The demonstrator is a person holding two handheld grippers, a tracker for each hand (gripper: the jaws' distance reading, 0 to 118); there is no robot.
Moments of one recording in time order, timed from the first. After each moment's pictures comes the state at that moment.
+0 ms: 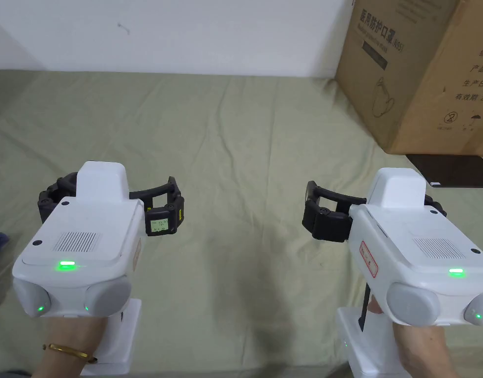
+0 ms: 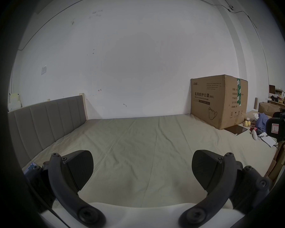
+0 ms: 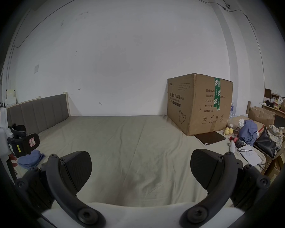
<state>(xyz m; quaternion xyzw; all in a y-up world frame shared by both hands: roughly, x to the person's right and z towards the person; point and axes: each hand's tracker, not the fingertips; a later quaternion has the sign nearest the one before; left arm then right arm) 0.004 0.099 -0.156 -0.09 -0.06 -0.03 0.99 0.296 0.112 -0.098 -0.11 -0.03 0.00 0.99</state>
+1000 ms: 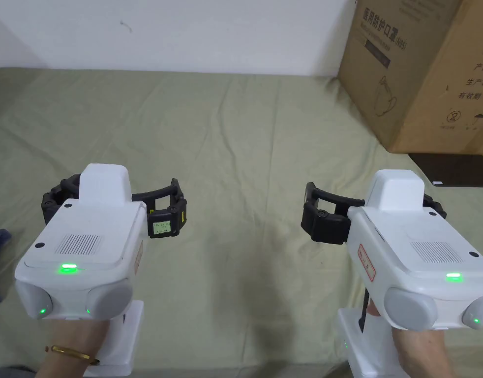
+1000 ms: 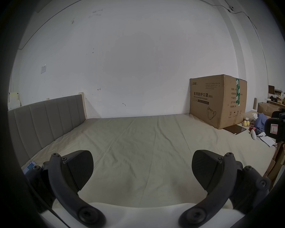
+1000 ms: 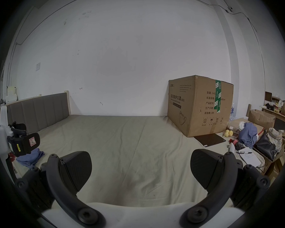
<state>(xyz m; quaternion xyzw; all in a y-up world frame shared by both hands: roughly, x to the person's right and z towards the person) 0.004 0.094 -0.151 -0.09 -0.06 -0.03 0.99 0.293 0.108 -0.096 -0.10 -0.03 0.01 0.99</state>
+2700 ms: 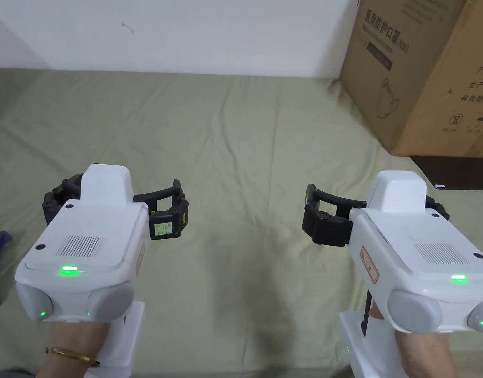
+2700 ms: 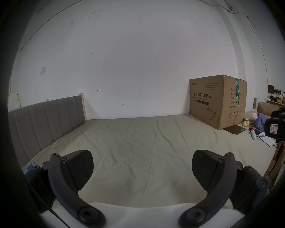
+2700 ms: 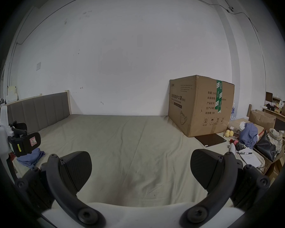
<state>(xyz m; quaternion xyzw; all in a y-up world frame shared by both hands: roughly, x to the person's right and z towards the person) 0.005 0.098 -0.152 -0.09 -0.07 -0.03 0.99 0.293 0.114 -0.099 -0.11 -0.02 0.01 0.99</state>
